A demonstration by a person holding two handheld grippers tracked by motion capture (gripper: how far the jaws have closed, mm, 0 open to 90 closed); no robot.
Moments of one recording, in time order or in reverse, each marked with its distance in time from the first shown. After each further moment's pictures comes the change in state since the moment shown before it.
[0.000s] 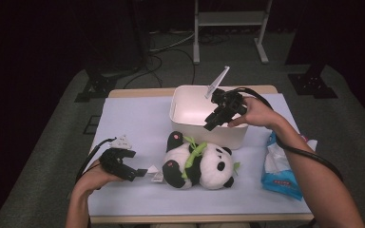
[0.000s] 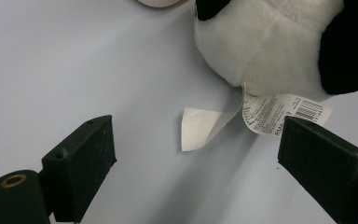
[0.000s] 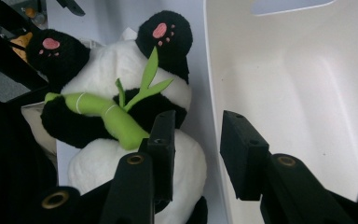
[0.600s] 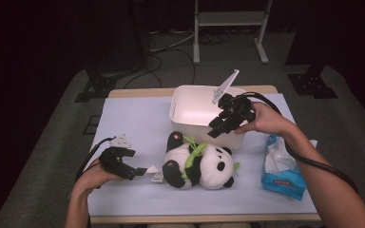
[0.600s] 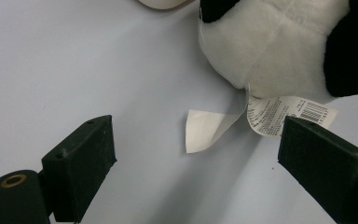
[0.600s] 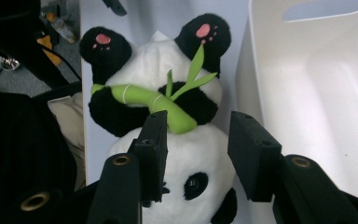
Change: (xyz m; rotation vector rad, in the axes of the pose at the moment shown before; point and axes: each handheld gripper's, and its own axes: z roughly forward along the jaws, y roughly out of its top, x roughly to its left) left arm 0.003 0.001 -0.001 -0.006 -0.002 -0.003; right arm 0.029 -0.013 -0.017 -0.042 0.029 -0.033
